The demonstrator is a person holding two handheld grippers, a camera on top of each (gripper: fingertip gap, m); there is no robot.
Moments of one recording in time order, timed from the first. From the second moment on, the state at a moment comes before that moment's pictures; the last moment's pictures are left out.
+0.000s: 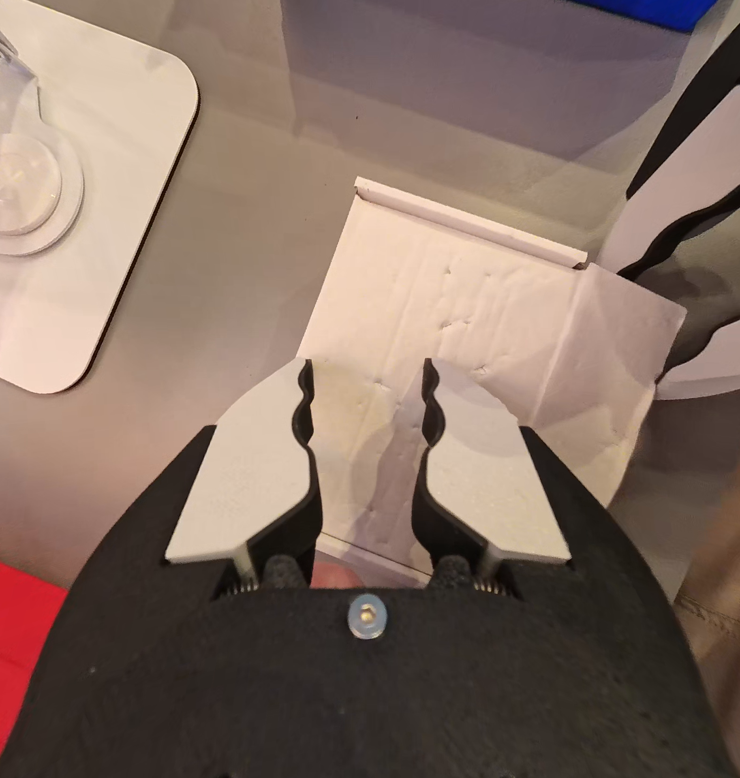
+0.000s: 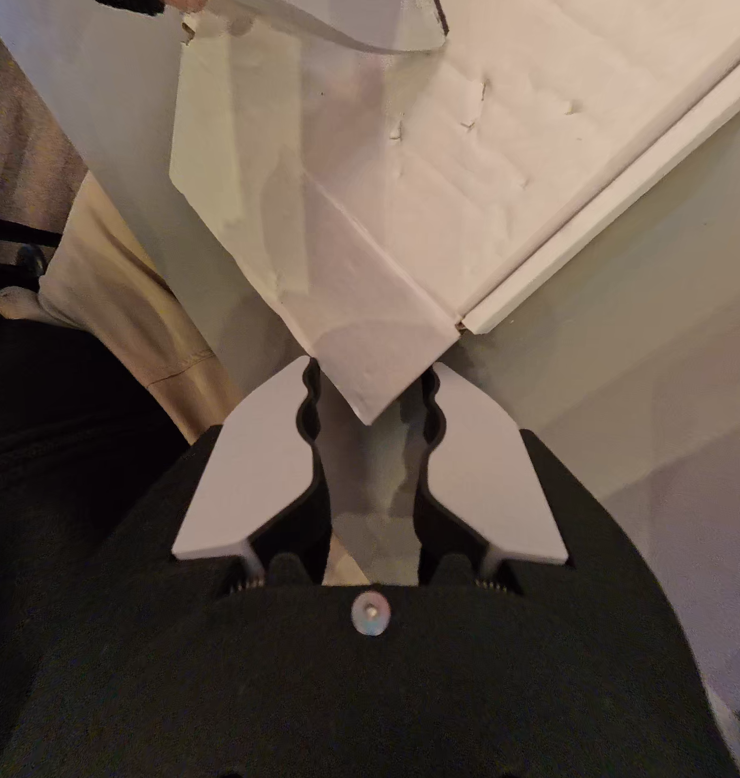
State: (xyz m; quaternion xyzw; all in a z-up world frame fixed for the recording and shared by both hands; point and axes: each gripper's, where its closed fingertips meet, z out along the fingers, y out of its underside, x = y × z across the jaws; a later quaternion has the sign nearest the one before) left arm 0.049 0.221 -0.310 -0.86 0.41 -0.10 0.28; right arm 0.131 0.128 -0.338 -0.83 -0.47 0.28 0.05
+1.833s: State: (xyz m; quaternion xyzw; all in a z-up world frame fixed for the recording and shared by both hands) left arm 0.010 0.124 -0.339 -0.91 0.23 -0.16 0.29; right arm 0.118 0.167 -0.318 -0.79 -0.56 0.24 0.10
